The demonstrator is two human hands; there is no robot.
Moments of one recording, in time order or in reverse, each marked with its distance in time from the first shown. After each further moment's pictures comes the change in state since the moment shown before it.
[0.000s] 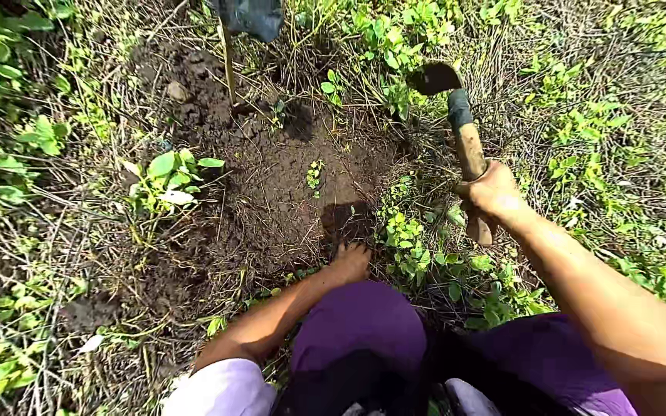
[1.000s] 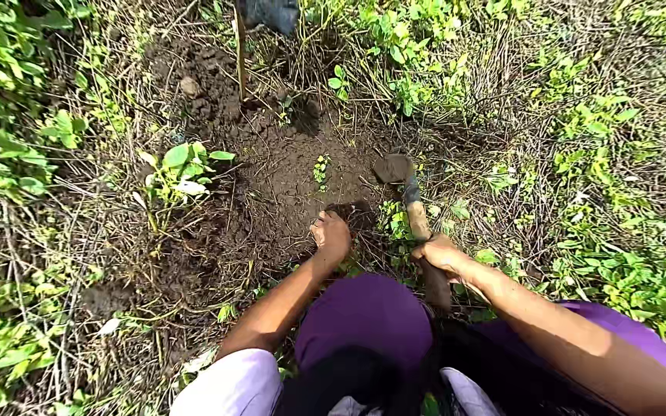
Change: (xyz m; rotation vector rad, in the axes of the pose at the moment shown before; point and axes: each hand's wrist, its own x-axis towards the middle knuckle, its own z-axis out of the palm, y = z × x) left_hand -0.006 -0.015 -0.028 -0.056 0.408 -0.638; right_hand -0.080 0.046 0.094 0.257 -0.443 0.358
